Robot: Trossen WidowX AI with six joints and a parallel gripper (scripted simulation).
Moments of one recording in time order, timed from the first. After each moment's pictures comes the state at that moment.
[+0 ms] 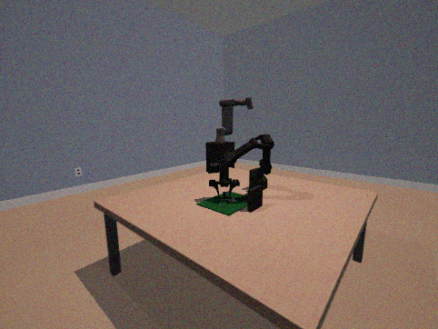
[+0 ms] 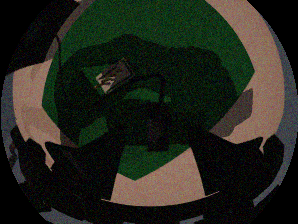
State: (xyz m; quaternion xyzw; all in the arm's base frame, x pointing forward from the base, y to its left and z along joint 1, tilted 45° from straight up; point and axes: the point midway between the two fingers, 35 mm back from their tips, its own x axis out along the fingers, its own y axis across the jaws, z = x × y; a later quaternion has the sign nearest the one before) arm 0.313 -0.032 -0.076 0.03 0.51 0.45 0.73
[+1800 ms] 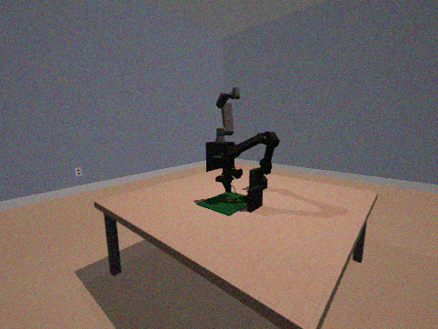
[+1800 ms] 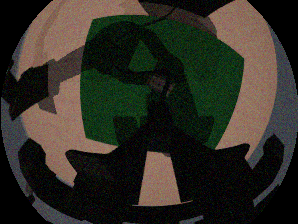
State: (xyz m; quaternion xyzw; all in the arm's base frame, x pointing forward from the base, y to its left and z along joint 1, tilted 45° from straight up) arm 0.318 -0.045 -0.019 -0.33 0.23 0.64 0.66
